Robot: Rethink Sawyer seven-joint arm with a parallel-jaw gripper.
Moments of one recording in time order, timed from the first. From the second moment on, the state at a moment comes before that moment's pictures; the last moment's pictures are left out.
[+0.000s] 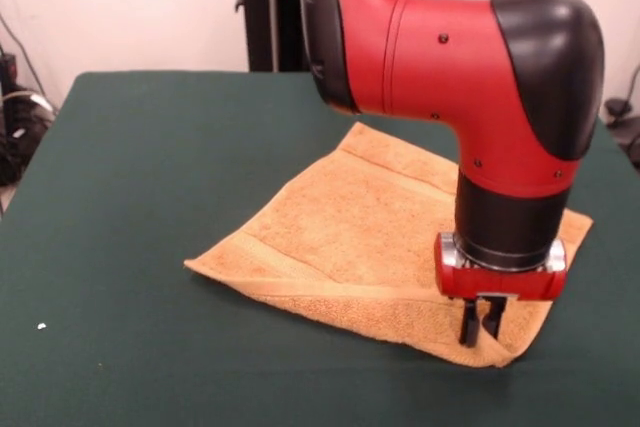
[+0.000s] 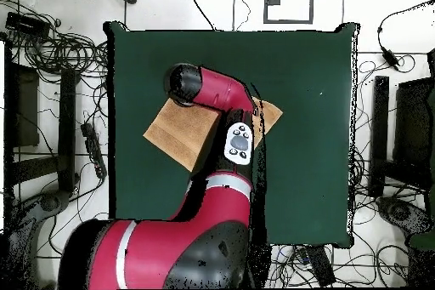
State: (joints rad) arm 0.09 -0.09 -0.23 1.00 0.43 0.61 1.56
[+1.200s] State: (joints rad) arm 0.03 0.16 -0.28 0.46 0.44 1.00 1.56
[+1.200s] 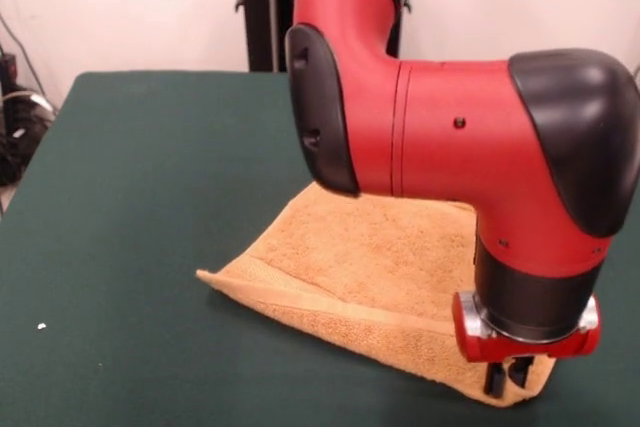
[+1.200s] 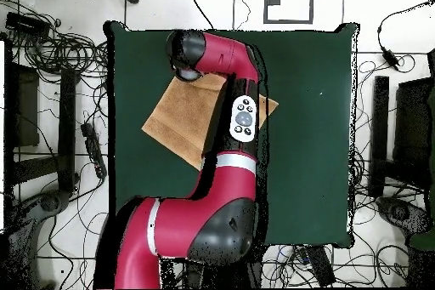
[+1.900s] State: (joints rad) arm -0.05 0.33 -0.32 0.18 0.63 1.31 1.56
